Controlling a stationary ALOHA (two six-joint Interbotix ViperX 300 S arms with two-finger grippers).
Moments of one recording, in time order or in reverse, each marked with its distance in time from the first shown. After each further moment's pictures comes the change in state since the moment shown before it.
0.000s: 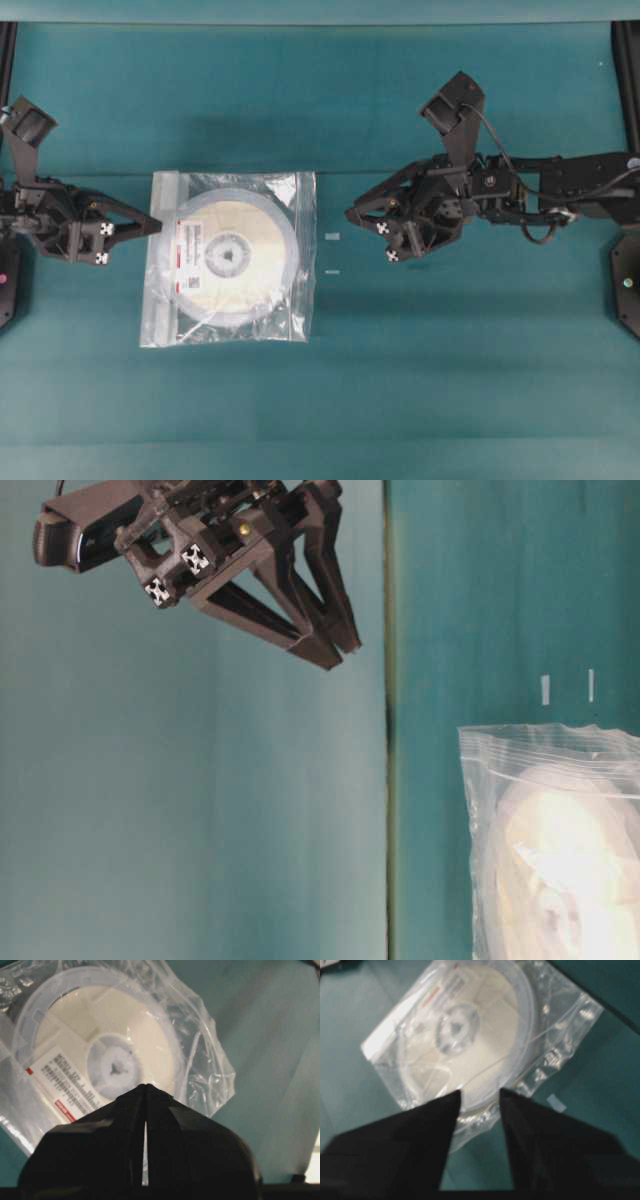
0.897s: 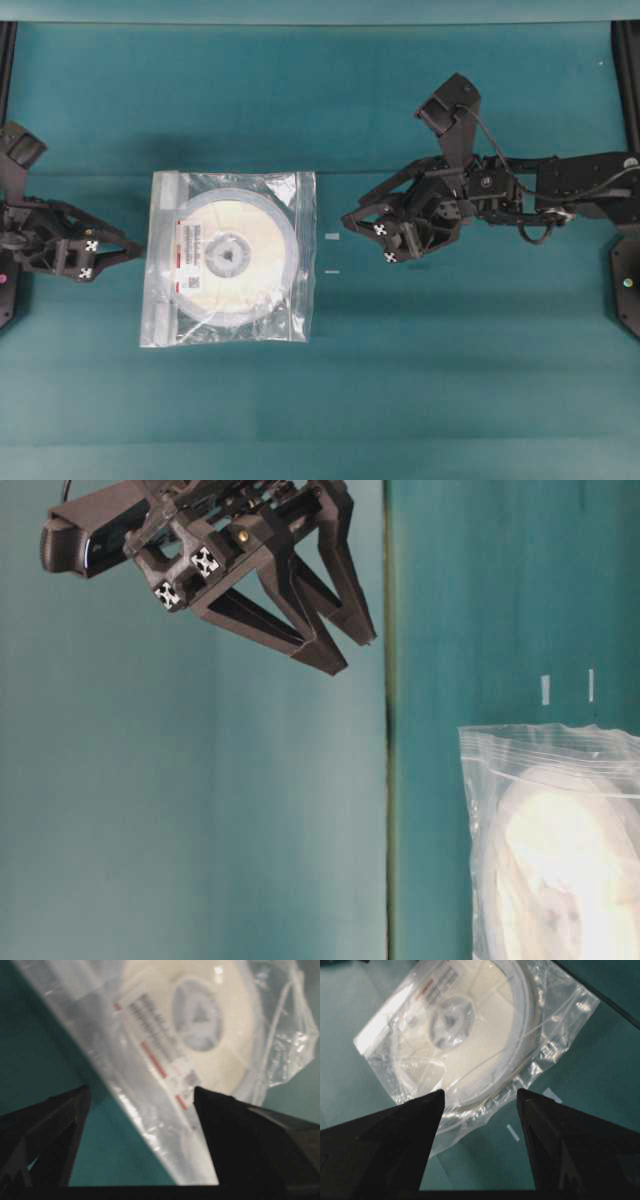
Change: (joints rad) left arm 0.015 0.044 0.164 0.000 -0.087 -0.029; right arm 0.003 0.009 -0.008 0.000 0.025 0.000
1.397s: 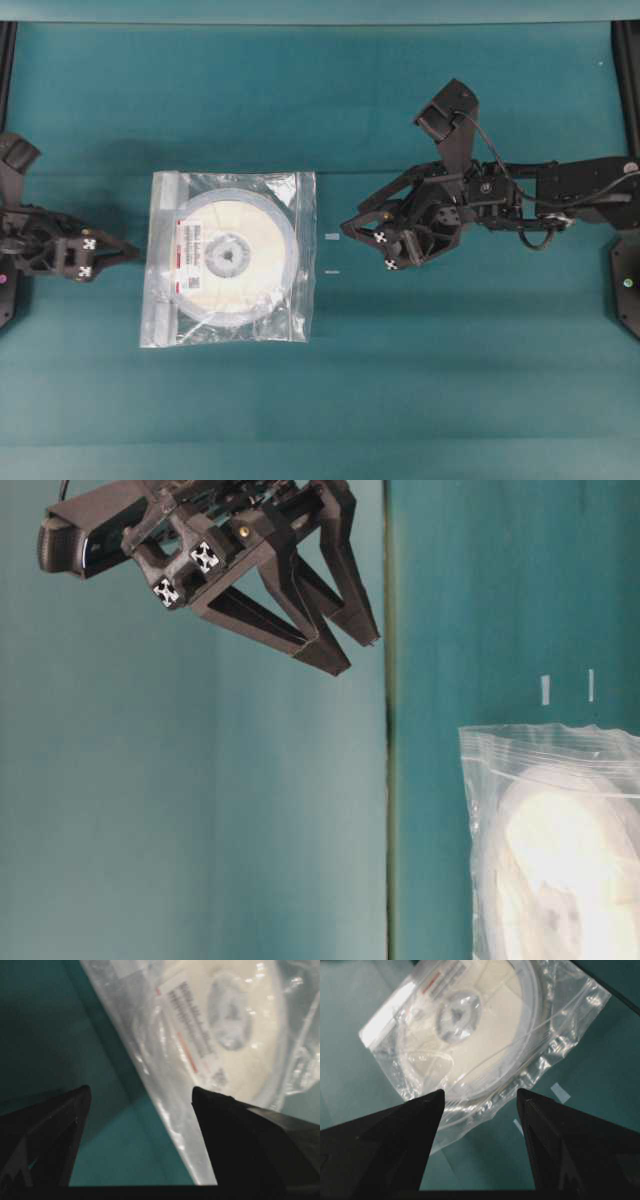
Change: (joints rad) left arm 0.003 0.189 0.044 0.000 -0.221 -0.087; right arm 0.017 0.000 0.000 0.002 0.000 0.002
